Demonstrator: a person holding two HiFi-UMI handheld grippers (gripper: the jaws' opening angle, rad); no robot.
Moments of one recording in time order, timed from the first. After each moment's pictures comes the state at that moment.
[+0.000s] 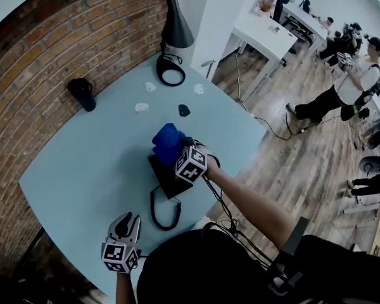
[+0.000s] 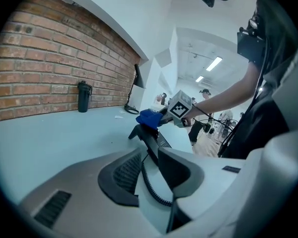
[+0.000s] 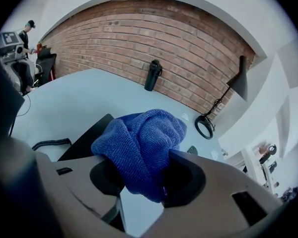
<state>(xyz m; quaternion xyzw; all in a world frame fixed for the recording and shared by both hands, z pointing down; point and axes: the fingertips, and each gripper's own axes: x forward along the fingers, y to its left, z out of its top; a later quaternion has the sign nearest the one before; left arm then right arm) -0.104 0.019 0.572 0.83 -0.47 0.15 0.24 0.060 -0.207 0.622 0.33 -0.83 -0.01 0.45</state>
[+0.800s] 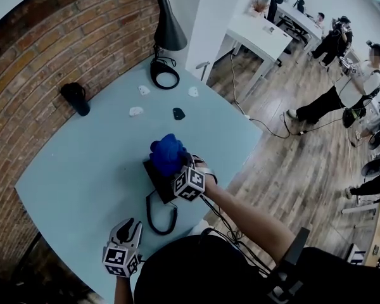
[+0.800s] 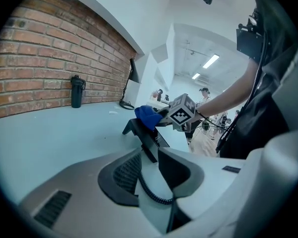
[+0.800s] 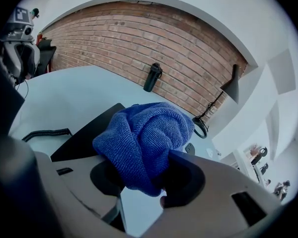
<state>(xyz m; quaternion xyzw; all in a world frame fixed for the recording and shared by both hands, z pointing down) -0.080 0.024 0.586 0.85 -0.44 0.17 0.25 0.077 -0.175 0.636 0.37 -0.82 -0.05 0.43</state>
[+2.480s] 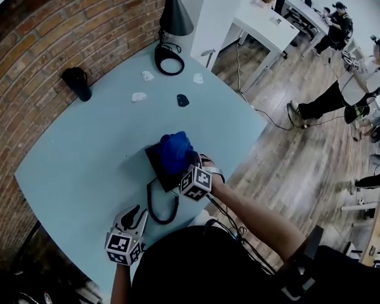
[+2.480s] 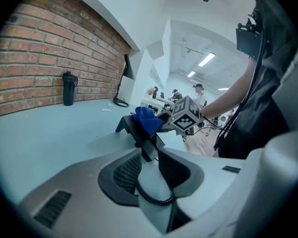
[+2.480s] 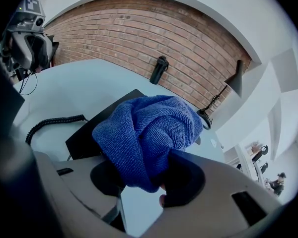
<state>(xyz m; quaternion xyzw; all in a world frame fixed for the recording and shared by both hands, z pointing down) -0.060 0.025 0.590 0.86 -0.41 0.18 0.25 0.090 -0.132 0.656 0.35 -0.81 -0.04 0.47</state>
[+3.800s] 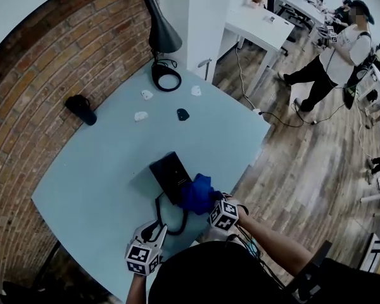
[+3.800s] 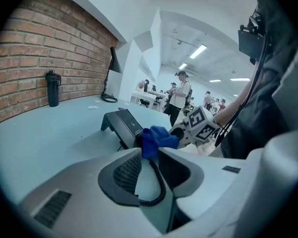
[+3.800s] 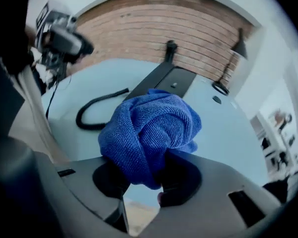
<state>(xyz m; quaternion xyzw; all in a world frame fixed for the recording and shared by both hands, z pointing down) -0.020 0.044 0.597 0.87 -0.35 0.23 0.25 0.143 0.003 0.710 0.28 -0.83 0.11 0.47</state>
